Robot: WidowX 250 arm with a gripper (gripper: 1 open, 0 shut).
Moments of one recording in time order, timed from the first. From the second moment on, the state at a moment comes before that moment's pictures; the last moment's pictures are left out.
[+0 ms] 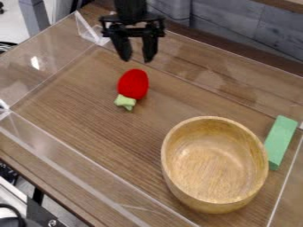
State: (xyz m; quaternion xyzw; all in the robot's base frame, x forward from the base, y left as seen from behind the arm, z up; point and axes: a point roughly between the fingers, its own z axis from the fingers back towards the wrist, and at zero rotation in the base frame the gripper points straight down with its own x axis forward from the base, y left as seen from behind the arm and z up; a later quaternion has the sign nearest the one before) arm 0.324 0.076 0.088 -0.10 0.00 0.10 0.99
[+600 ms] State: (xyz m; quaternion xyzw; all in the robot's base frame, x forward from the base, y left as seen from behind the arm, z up) arm 0.330 0.080 0.095 -0.09 -0.01 0.06 0.99
